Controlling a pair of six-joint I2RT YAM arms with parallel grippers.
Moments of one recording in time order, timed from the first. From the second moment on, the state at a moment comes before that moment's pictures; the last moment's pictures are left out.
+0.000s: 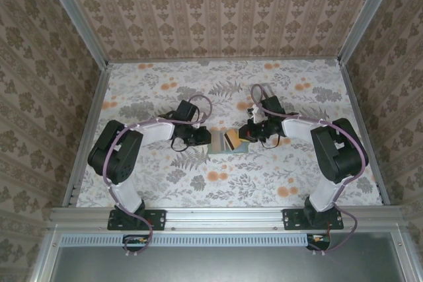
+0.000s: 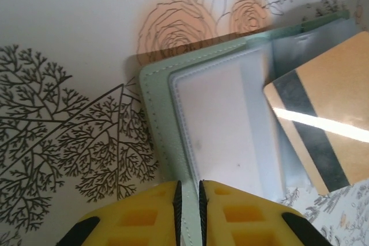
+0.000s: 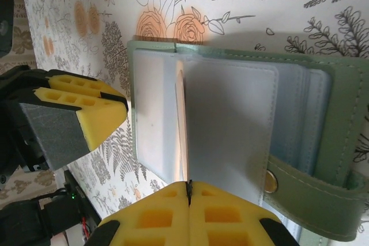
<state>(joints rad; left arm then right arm) -0.58 1.76 0.94 -0.28 0.45 -0.51 0.32 1.74 0.90 -0.20 -0.70 0.55</state>
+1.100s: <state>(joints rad) -0.60 1.78 0.94 -0.25 0.42 -0.56 0.35 1.79 0.87 -0.04 -0.71 0.63</state>
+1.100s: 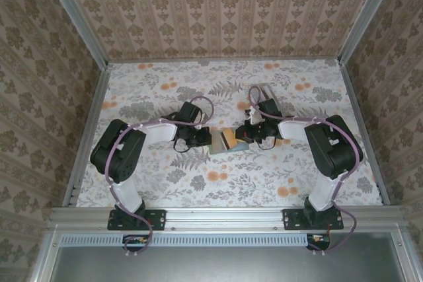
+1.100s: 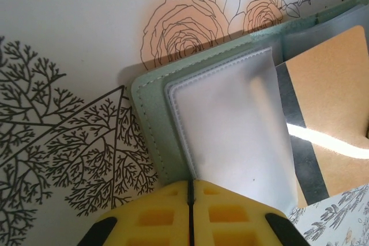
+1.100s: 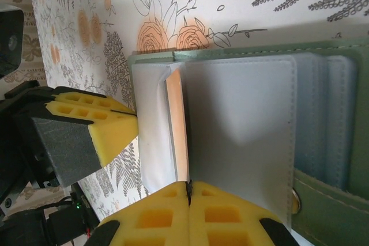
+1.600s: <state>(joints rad) -0.60 1.78 0.94 -0.25 0.41 -0.56 0.37 1.78 0.76 0.13 -0.63 0.74</state>
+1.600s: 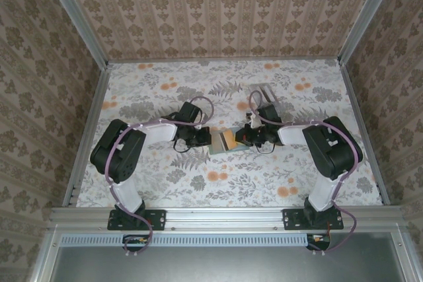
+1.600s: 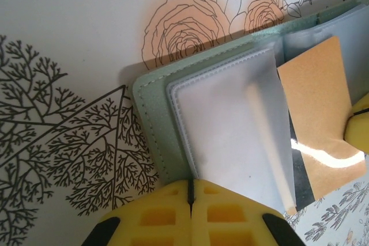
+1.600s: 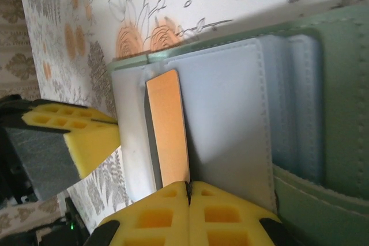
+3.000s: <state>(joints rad) -0.60 1.73 0.90 -0.22 0.42 -0.61 0.53 1.78 0.78 0.17 -0.52 0.77</state>
